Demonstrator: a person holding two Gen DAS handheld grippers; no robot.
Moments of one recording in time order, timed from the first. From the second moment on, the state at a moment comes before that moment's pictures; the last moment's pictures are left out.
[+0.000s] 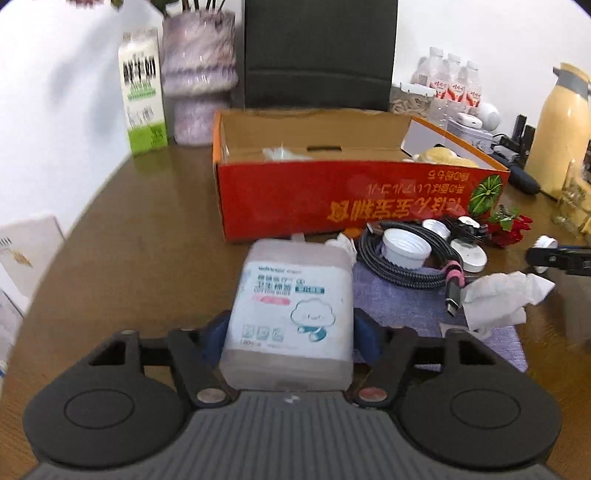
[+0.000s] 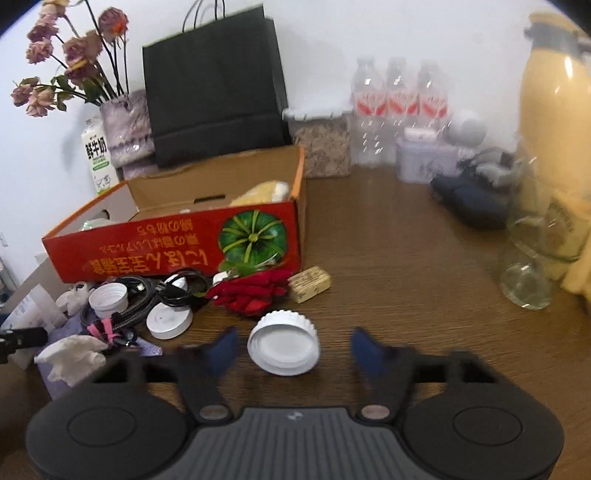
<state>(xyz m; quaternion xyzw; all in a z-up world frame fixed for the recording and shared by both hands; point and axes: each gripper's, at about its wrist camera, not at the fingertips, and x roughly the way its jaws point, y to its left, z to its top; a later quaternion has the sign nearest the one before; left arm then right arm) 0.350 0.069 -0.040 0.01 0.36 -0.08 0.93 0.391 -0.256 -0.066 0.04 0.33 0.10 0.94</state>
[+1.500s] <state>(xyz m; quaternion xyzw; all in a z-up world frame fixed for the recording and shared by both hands) 0.349 0.071 0.101 -0.07 0.28 -0.08 0.95 0.300 -0.203 0.060 0.03 0.23 0.26 0.94</state>
